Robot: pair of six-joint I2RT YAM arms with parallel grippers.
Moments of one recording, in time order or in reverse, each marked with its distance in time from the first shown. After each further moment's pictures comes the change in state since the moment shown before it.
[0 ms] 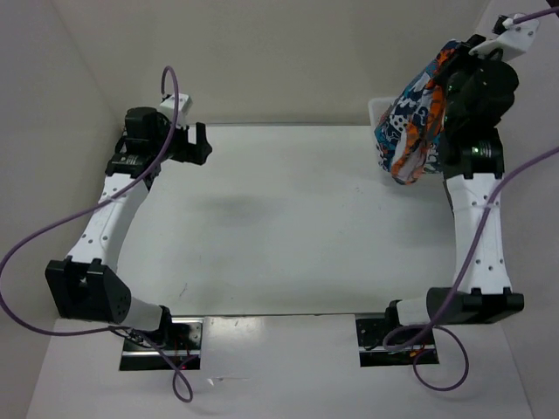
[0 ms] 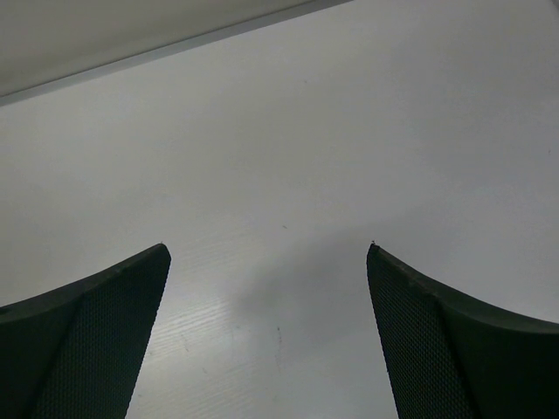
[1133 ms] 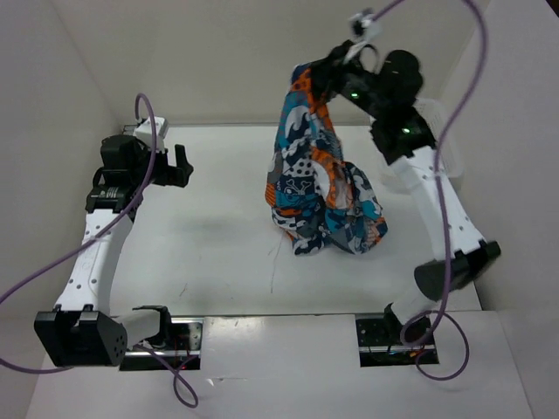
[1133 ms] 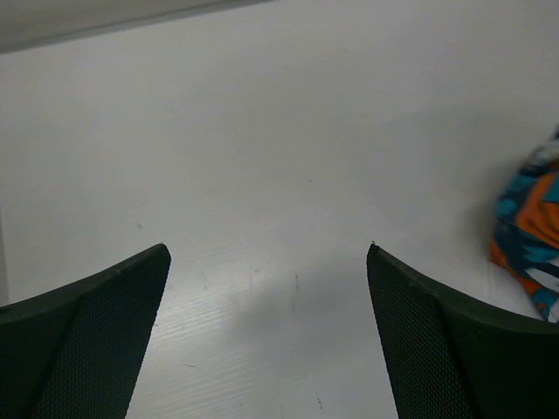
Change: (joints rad) left arm 0.112 -0.290 -0.249 -0.014 0.013 0.000; right arm 0.355 0.151 0.077 0.095 -0.754 0.095
